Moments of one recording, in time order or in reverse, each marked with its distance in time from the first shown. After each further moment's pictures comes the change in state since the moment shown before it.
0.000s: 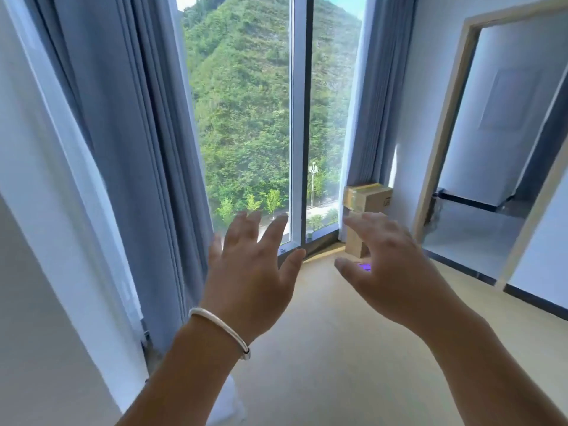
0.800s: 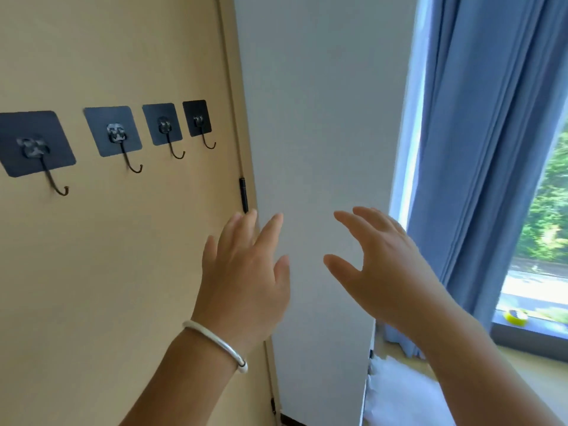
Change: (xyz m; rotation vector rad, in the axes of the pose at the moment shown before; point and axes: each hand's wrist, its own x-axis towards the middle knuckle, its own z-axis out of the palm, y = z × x) left_hand -0.210 -0.226 -0.188 0.585 0.244 -0.877; right_hand -0.002 -0.372 0.142 0.565 -0.336 -0.854
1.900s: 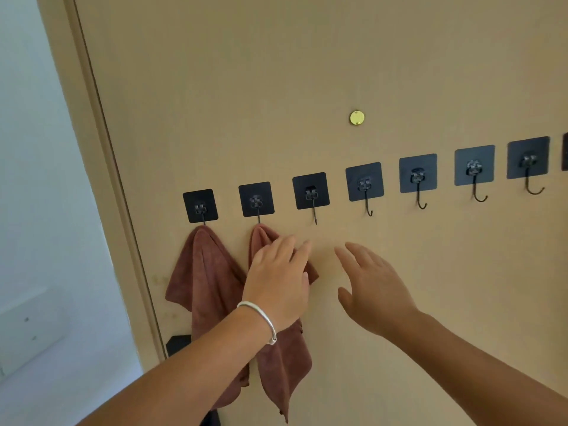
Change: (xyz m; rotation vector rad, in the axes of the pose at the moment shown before) left_hand -0.185 -0.110 -0.159 0.872 0.178 -0.654; right_hand -0.014 -0.263 0.132 0.458 -0.177 -1.067
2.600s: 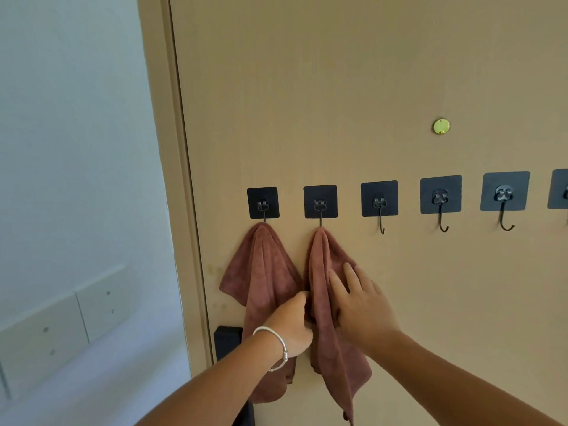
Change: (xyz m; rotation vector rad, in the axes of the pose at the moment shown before) left_hand -0.060 -0.081 0.047 -0.678 -0.453 -0.437; right_hand 0.038 -0.081 0.079 -0.158 -0.155 -0.178
